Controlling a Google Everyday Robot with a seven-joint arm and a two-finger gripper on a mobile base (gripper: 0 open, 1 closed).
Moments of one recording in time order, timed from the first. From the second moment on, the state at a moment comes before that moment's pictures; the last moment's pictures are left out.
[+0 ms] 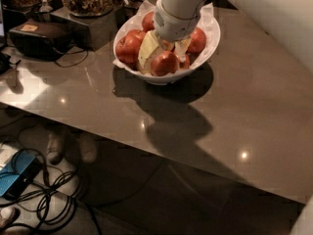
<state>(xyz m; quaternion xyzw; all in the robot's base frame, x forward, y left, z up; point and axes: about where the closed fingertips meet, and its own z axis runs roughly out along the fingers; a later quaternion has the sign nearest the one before) 0.618 -0.029 0.923 -0.26 0.95 0.07 0.17</state>
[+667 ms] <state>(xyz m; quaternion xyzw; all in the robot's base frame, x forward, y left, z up) 0.620 -0.034 0.914 -0.25 0.95 0.07 0.17</state>
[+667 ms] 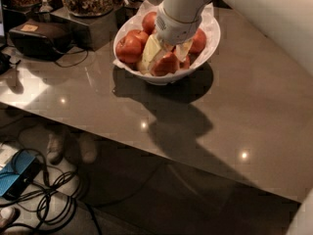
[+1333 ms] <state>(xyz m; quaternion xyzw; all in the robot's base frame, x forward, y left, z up) 0.629 -0.037 0.903 -0.25 0.95 0.06 0.16</state>
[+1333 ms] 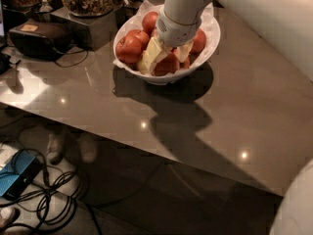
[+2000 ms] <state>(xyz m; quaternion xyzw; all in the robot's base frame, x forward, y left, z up) 0.632 -0.039 0.899 -0.25 0.95 0.06 0.15</state>
